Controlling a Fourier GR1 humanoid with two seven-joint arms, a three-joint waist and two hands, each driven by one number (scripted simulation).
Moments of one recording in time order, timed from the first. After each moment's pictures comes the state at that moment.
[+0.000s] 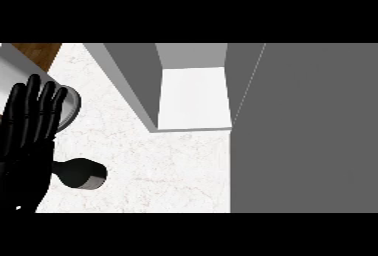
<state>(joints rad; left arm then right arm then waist) -0.03 0.11 -0.04 -2.10 0.04 0.01 -0.01 0.02 -0.09 -0.02 -2.10 0.02 -0.01 -0.04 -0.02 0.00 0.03</state>
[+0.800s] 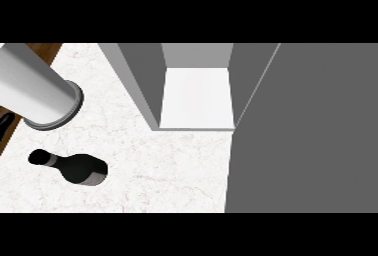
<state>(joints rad) 0.12 0.33 0.26 -2.16 0.64 -0.27 0.17 0.21 -0.08 0.15 -2.40 -0.13 0.07 0.22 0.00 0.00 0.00</state>
